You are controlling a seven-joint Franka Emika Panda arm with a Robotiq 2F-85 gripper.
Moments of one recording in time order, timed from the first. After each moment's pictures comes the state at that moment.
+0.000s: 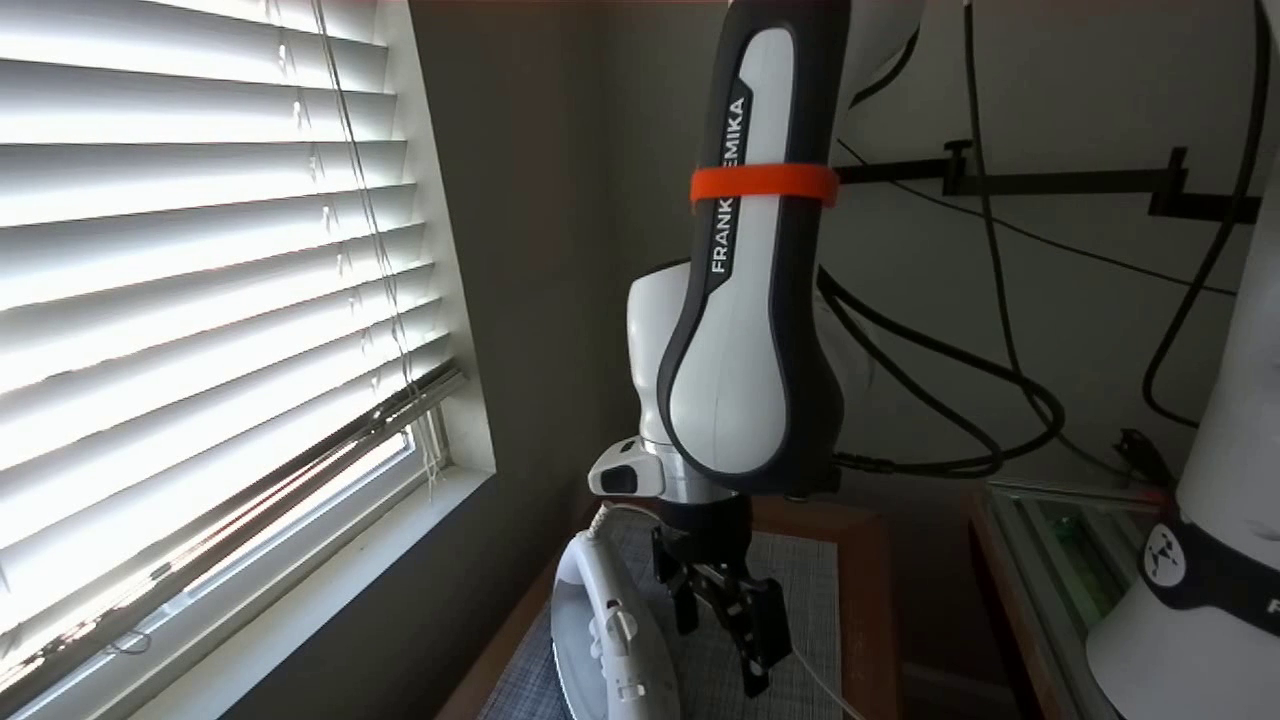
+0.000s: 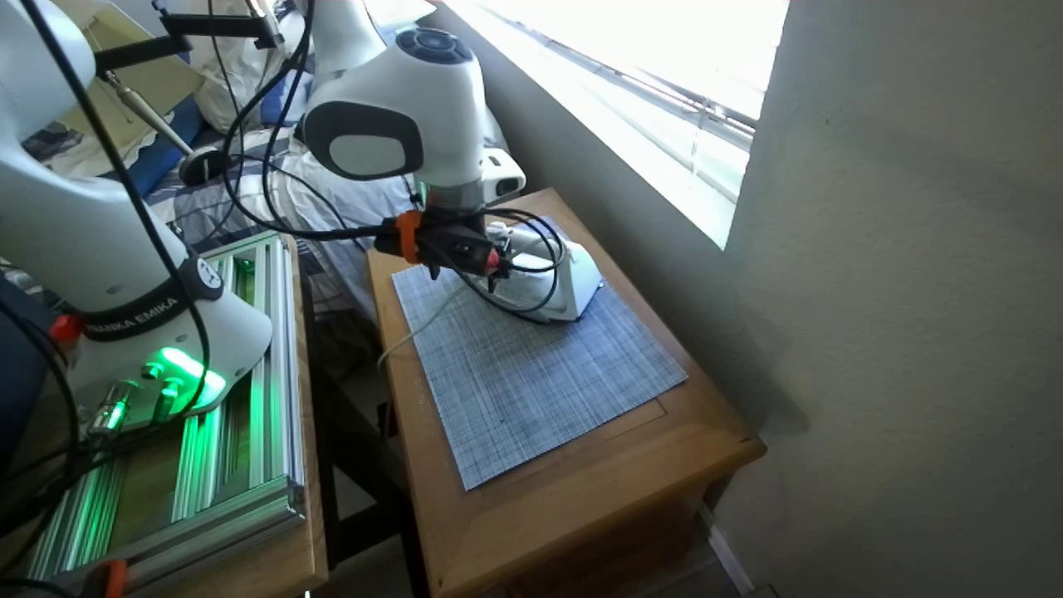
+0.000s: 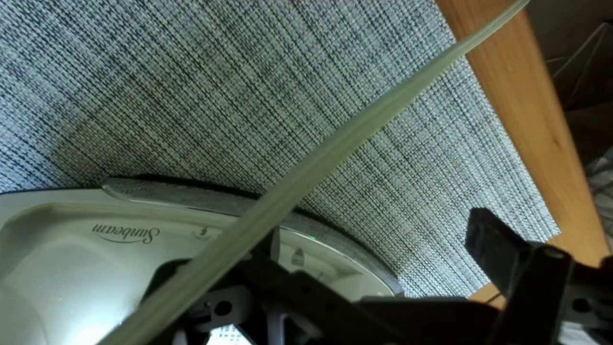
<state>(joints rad) -0.40 0.37 0.33 -2.76 0.16 3.00 -1.14</state>
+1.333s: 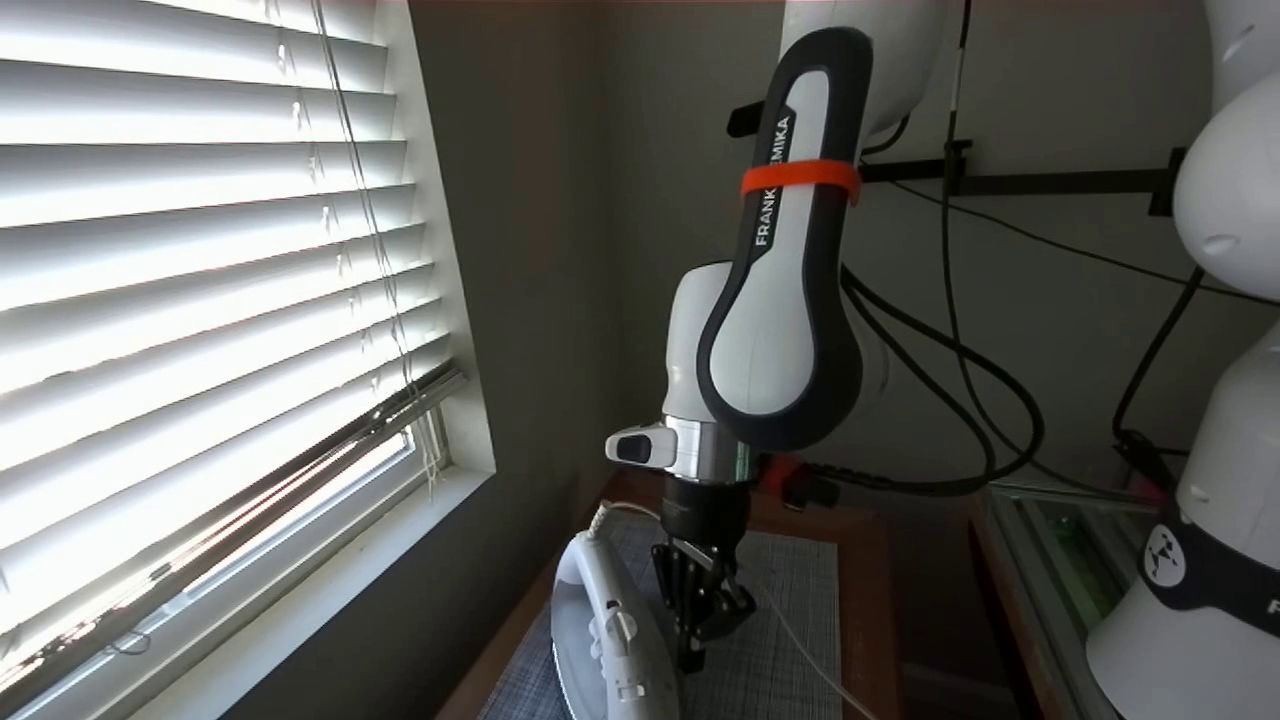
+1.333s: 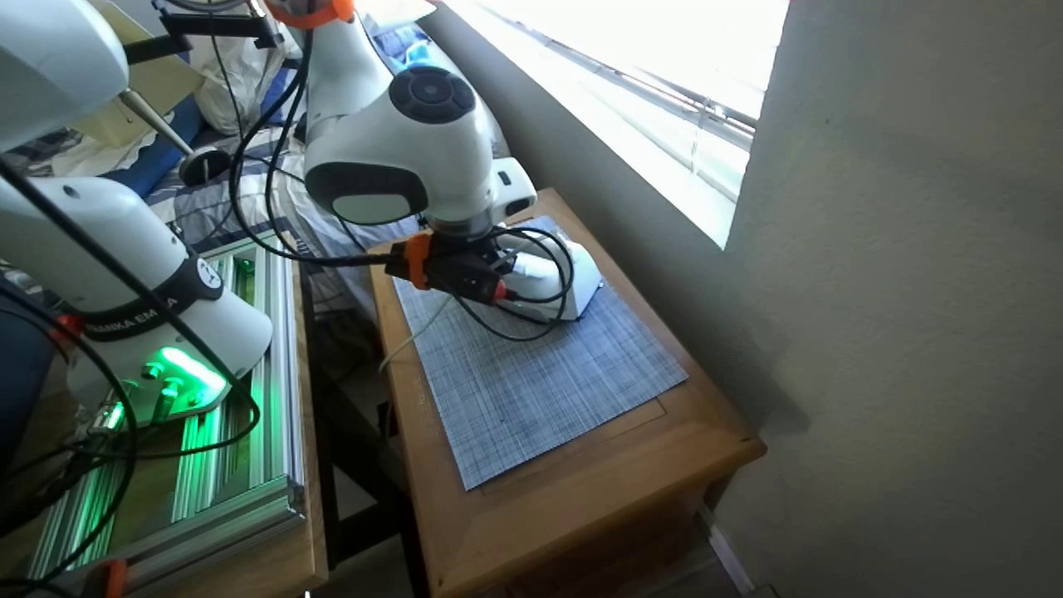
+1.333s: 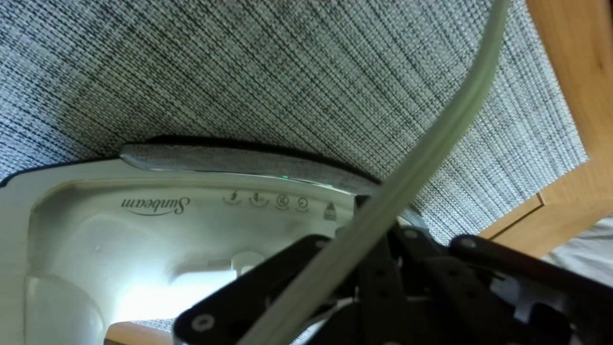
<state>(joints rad) -0.99 0.56 0.69 -2.76 -0.09 3.12 -1.09</state>
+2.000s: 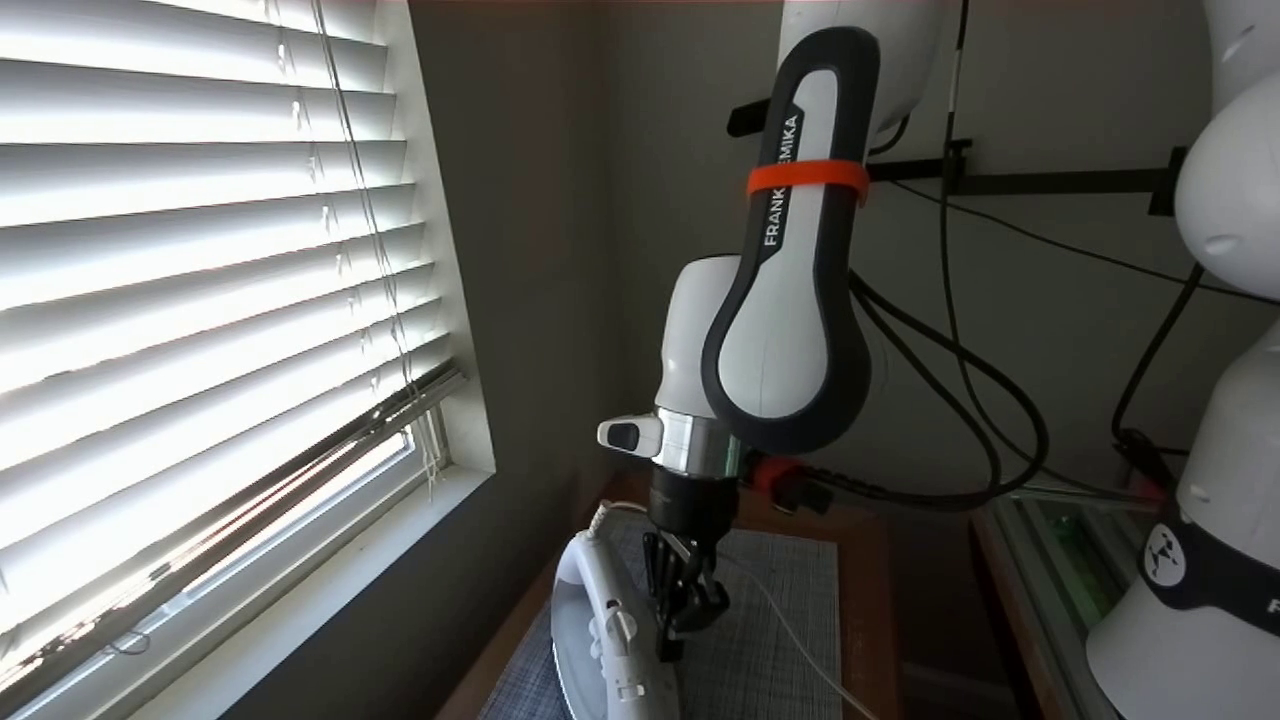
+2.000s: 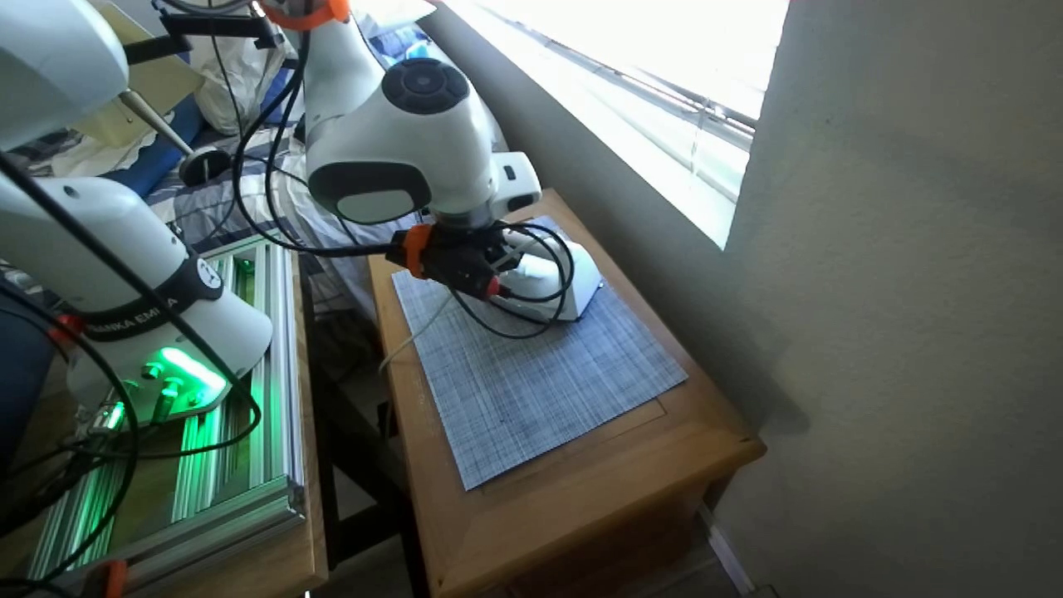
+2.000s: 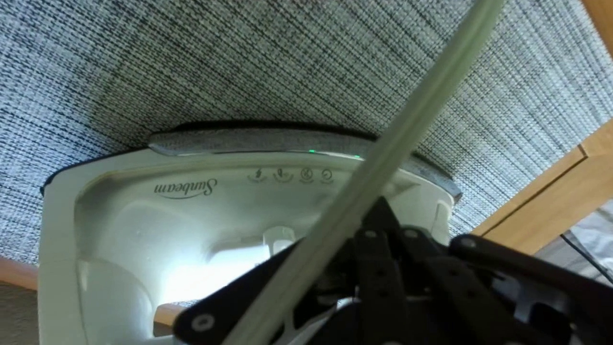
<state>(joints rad) -0.98 0.56 0.68 -2.76 -0.15 3.19 -0.90</state>
